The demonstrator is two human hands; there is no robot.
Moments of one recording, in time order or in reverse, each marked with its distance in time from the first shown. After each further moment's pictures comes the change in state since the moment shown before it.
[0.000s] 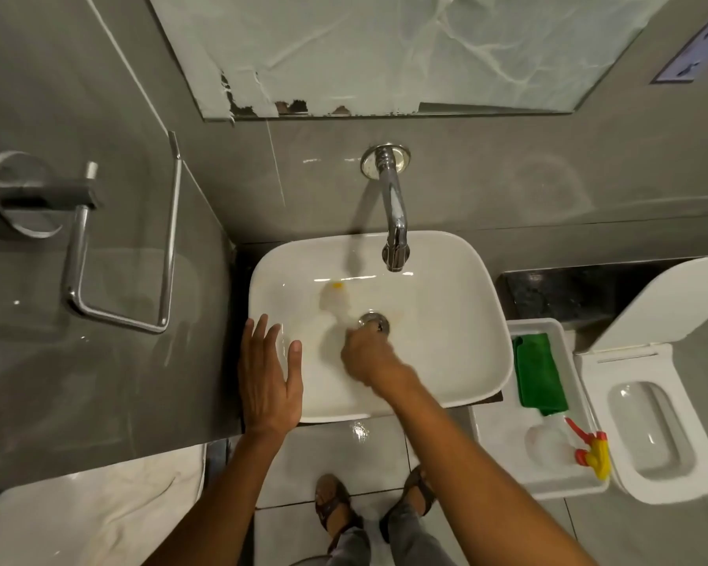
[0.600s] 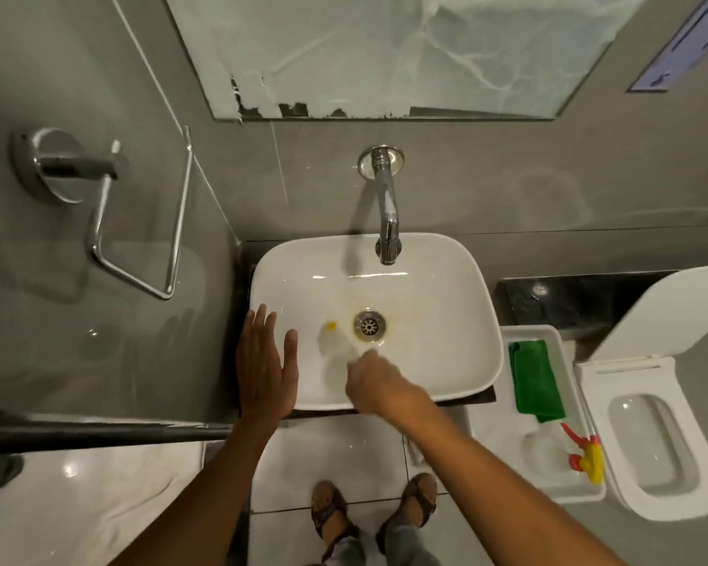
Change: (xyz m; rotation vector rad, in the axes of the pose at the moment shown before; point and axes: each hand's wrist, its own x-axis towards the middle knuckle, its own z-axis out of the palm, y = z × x) left_hand -0.004 0.008 -0.007 -0.012 -0.035 -0.028; right_hand -0.043 0.042 0.003 -0.349 -0.100 -0.127
